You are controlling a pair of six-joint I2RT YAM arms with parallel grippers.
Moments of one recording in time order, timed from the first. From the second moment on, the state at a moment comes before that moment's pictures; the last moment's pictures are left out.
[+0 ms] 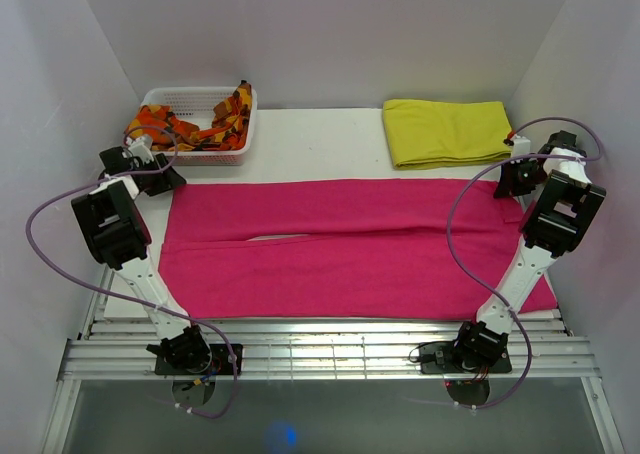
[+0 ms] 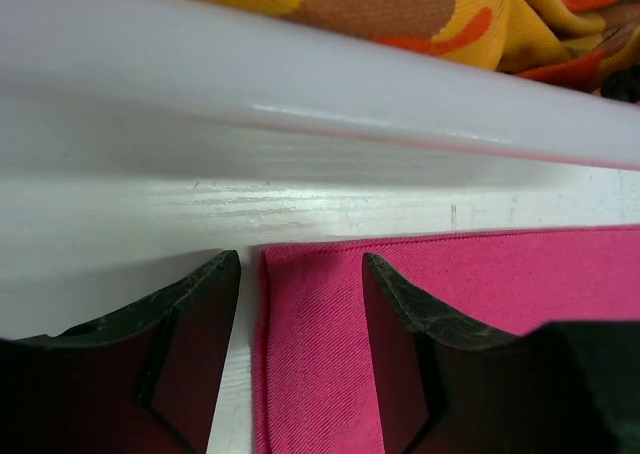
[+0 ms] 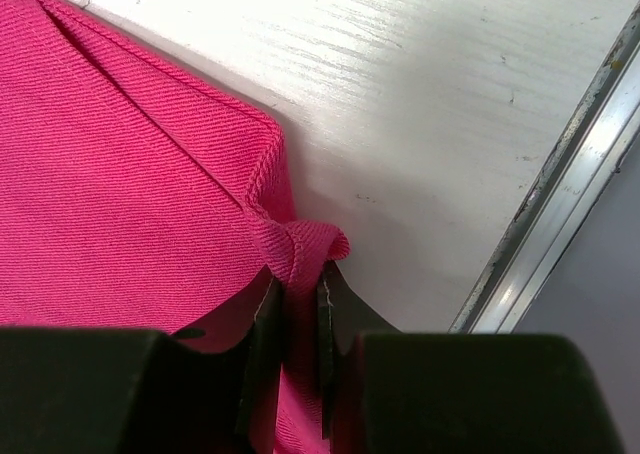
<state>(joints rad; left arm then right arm) 0.46 2.12 1.41 -0.12 0.64 0.04 -0.48 2.27 1.80 -0.81 -0.53 -0.72</state>
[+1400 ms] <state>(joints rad) 0.55 2.19 1.83 -0.45 0.89 0.20 -0.44 2.12 1.89 -0.99 -0.69 -0.90</state>
